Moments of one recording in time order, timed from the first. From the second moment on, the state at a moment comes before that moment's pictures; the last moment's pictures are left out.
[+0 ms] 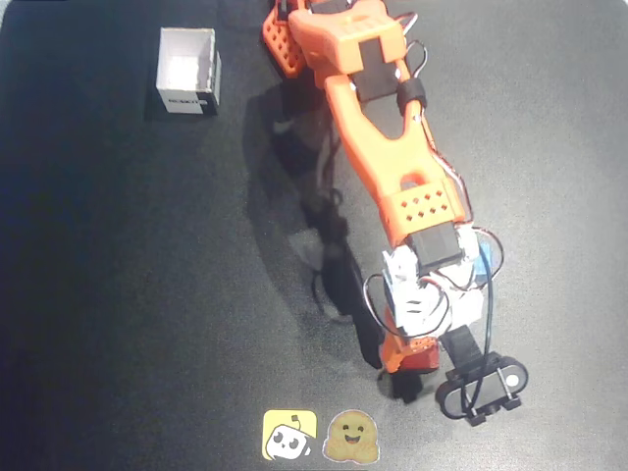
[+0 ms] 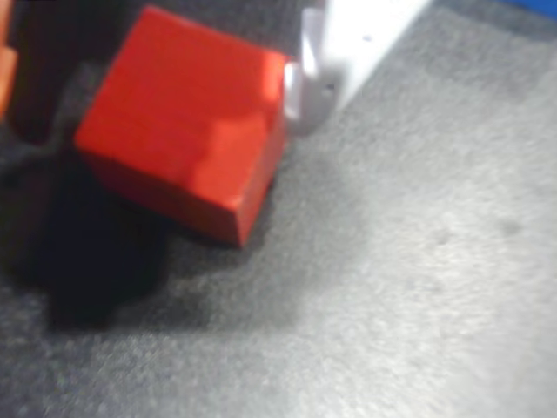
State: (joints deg) arm -18.8 49.4 51.0 70.0 86.9
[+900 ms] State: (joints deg) arm -18.8 49.4 56.9 65.0 90.9
